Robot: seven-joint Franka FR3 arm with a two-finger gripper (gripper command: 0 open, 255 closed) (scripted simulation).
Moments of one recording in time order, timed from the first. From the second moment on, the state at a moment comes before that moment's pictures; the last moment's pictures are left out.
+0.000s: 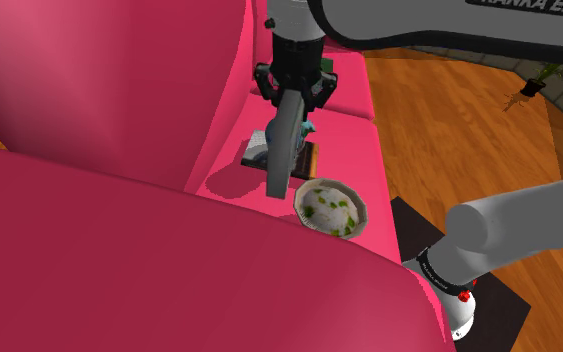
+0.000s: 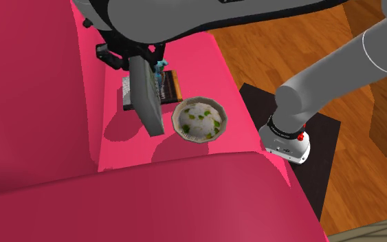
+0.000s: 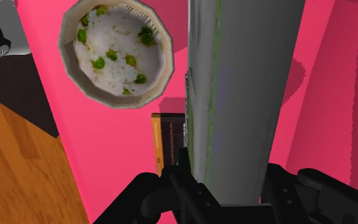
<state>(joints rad) -0.50 -0.37 1.06 -1.79 0.06 1.58 1.34</state>
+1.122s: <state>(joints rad) -0.22 -0.82 0.66 -2.16 0.20 1.51 1.12</state>
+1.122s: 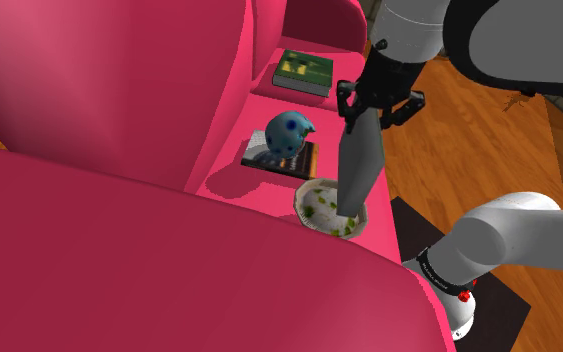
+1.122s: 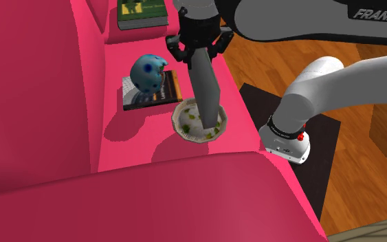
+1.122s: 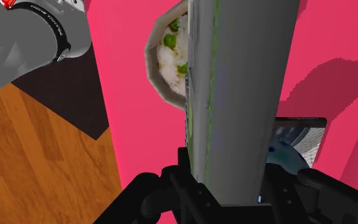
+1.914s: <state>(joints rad) -0.18 -0.86 0.70 -2.33 0.25 1.64 1.13</state>
